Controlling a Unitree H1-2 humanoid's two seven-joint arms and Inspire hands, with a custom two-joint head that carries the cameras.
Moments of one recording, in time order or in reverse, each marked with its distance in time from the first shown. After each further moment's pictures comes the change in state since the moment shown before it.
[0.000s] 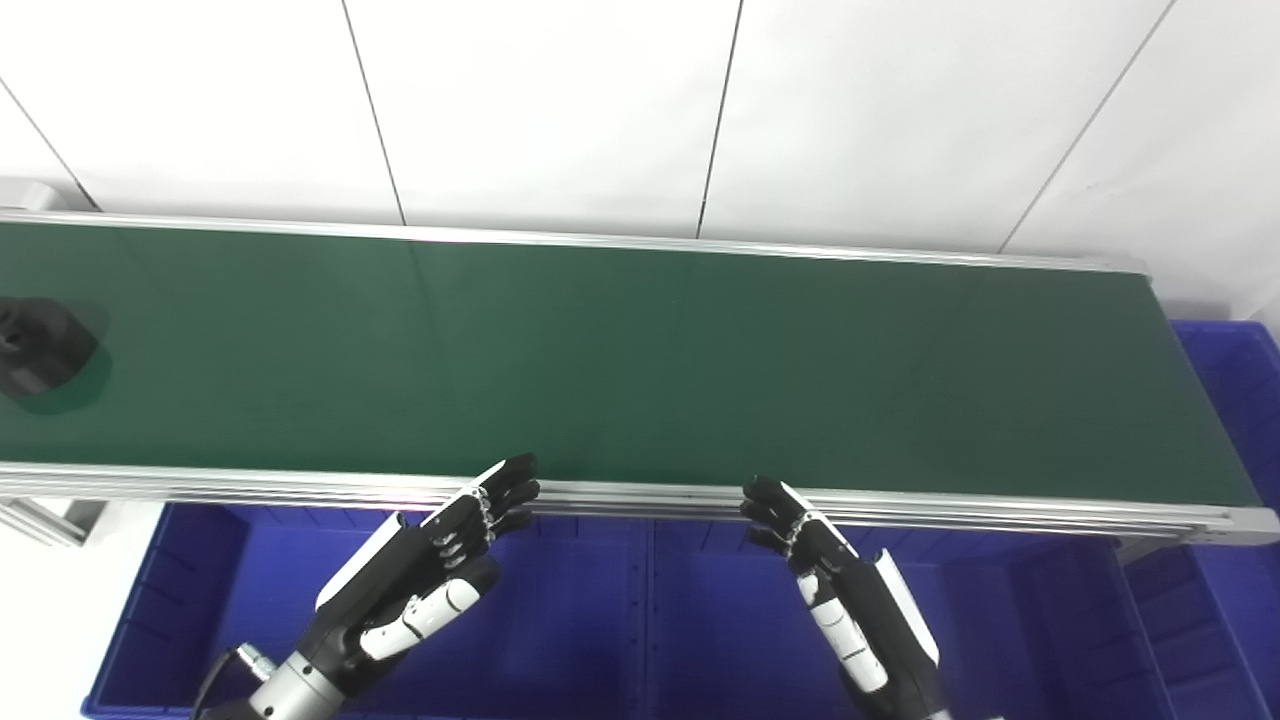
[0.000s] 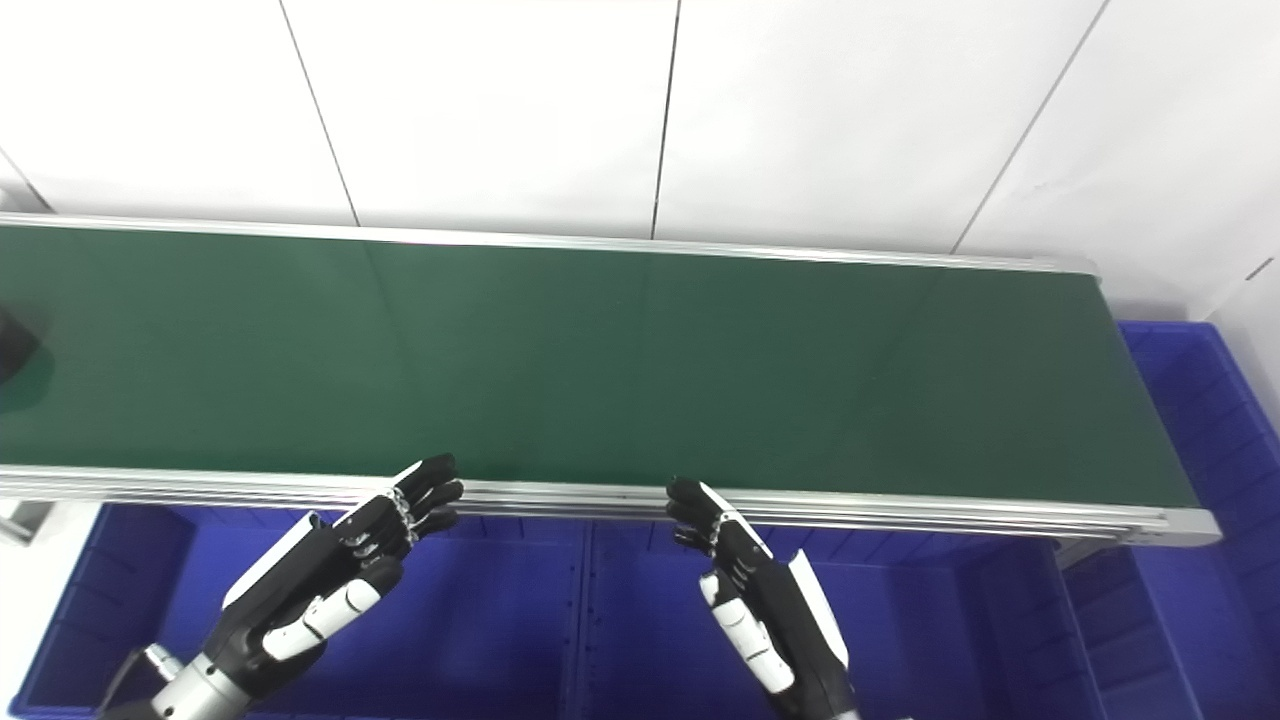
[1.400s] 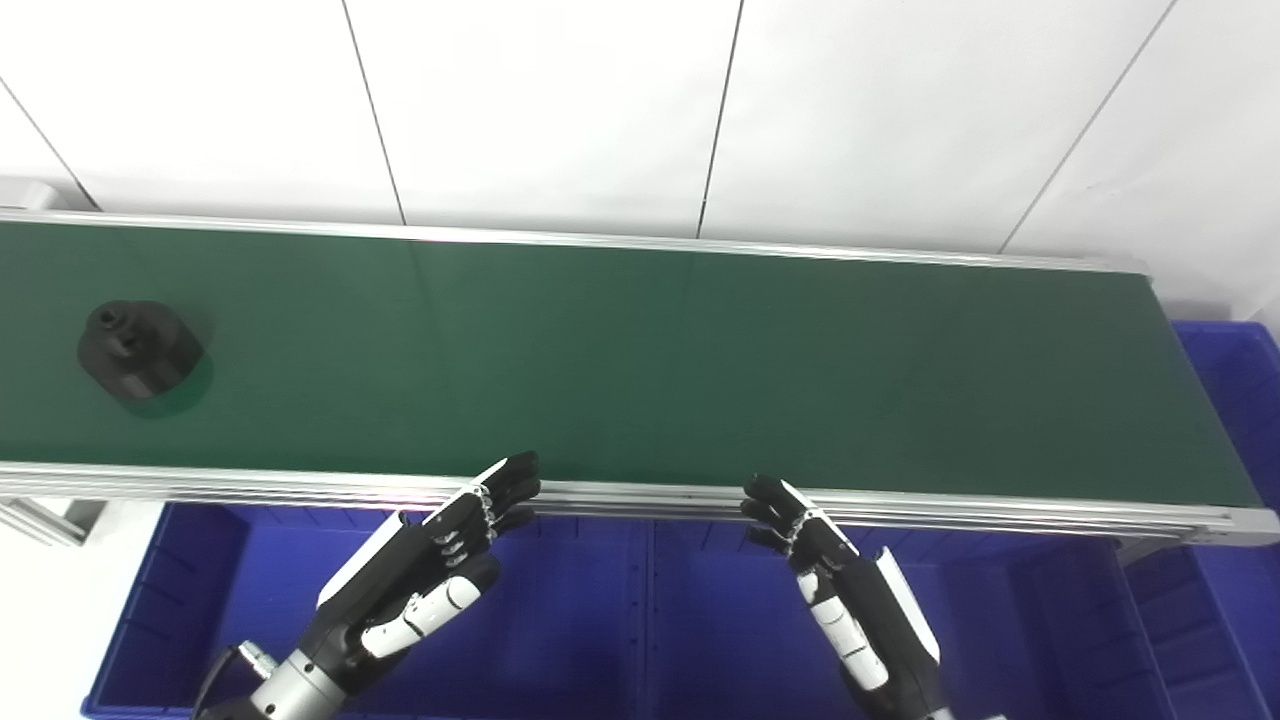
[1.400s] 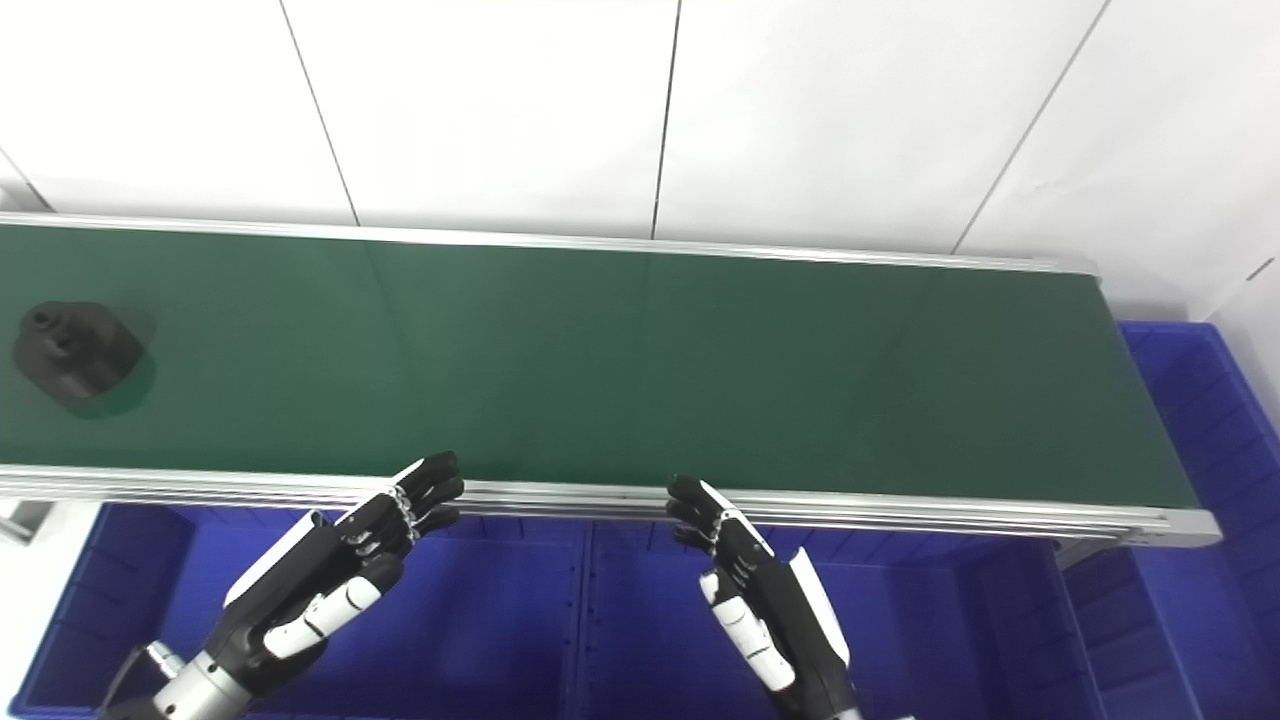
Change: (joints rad) left arm 0.003 -0.005 -0.005 0.009 0.010 -0.009 0.002; right arm -0.002 -0.008 -0.002 0.013 0.006 -0.006 0.006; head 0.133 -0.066
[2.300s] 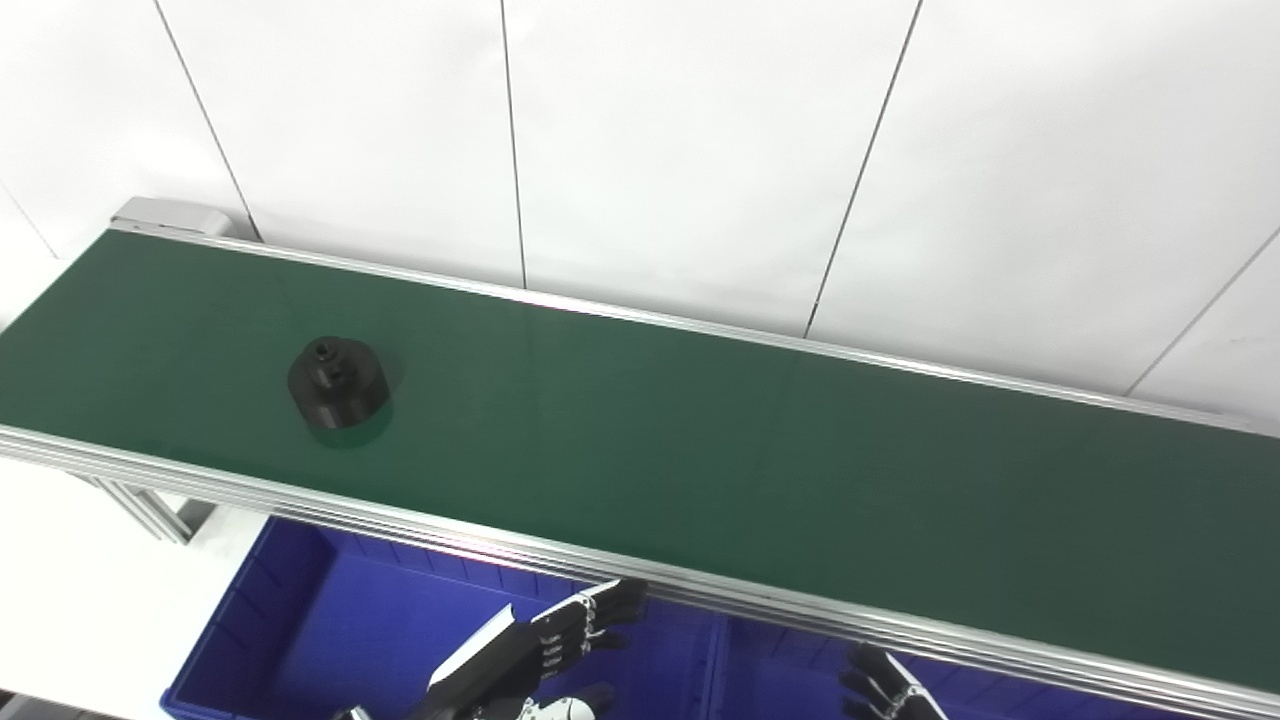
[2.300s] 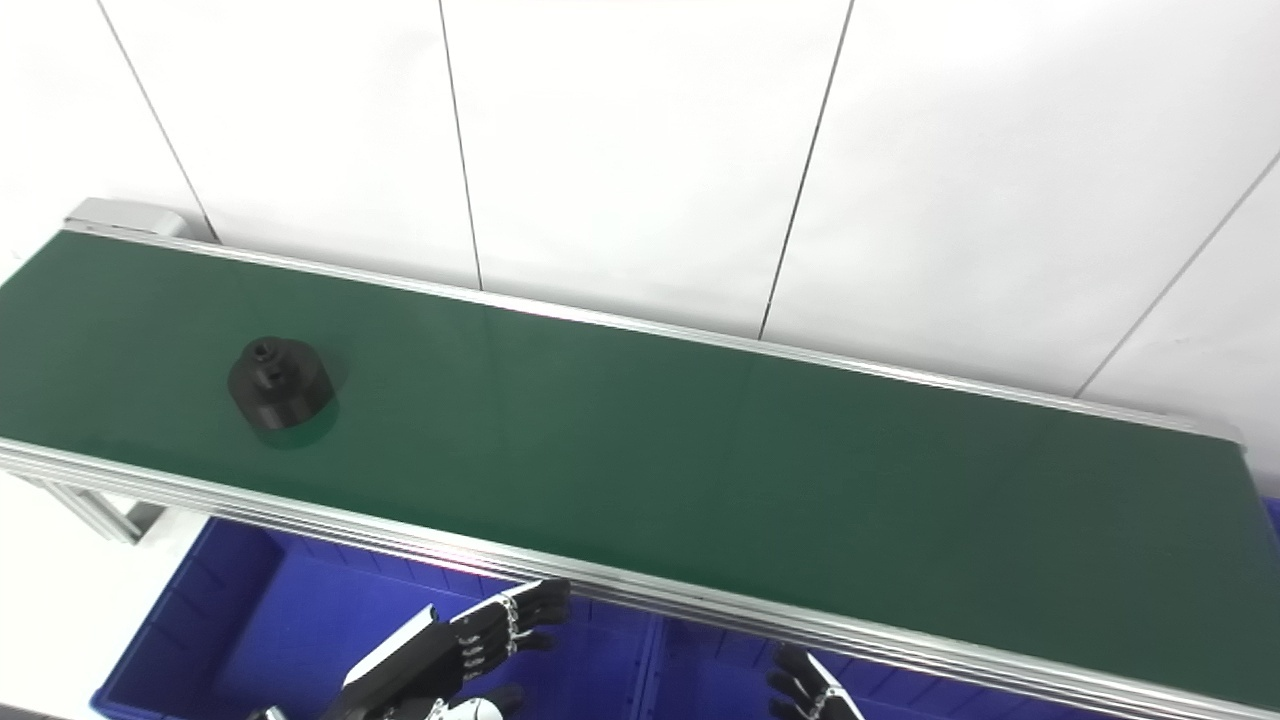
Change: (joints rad) left arm -0.008 -0.066 -0.046 0.190 0.095 -0.145 0.036; right arm -0.001 -0.017 -0.088 0.191 0.066 -0.121 0.110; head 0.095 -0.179
